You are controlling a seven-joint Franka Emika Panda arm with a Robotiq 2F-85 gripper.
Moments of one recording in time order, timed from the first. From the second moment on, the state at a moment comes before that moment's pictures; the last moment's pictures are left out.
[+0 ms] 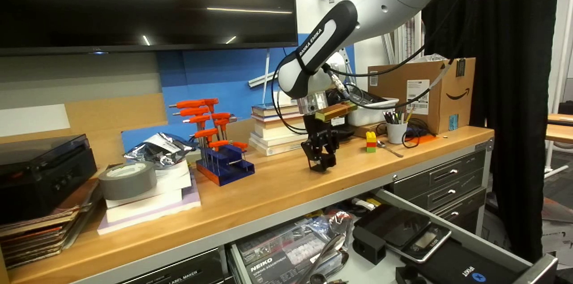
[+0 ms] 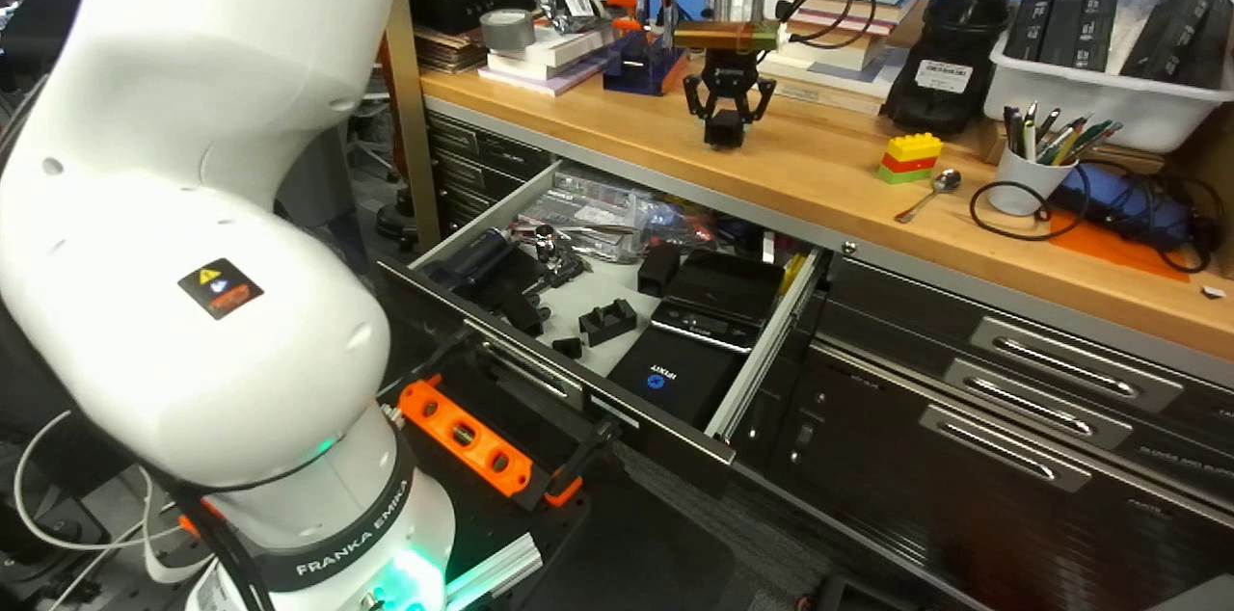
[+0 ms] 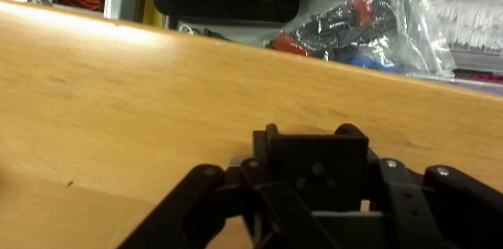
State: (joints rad) arm 0.07 0.67 0.01 -1.43 -0.15 1.95 -0.11
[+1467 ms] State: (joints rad) arm 0.04 0.19 0.06 -2.42 0.16 2.39 -0.04
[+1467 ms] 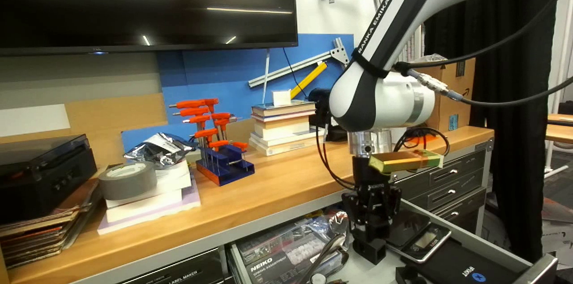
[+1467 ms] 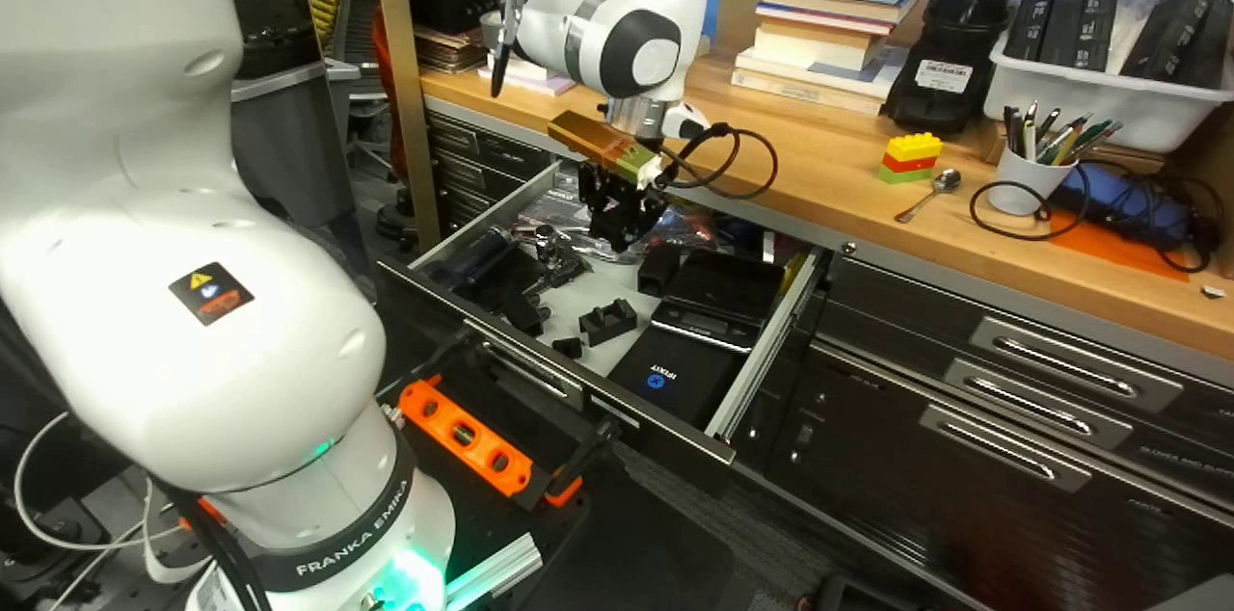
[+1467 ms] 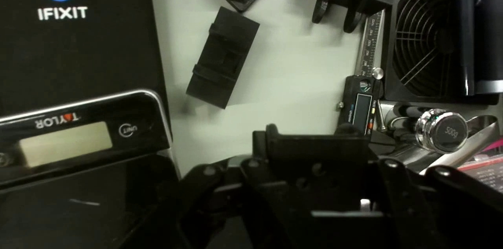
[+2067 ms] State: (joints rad) arm 0.04 0.25 0.08 -2.45 0.33 2.53 -0.14
